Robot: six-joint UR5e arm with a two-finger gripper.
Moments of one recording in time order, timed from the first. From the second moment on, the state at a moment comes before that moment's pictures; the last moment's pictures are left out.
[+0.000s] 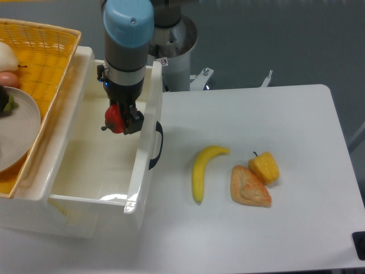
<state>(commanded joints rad) 2.22 -1.69 -1.51 -1.53 1.39 1.26</state>
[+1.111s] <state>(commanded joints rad) 2.17 -1.73 -1.52 -1.52 1.39 1.26</state>
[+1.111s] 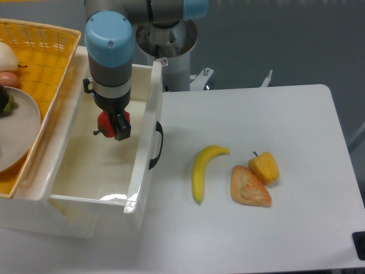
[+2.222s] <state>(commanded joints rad) 2.17 -1.74 -1.52 -1.52 1.39 1.26</state>
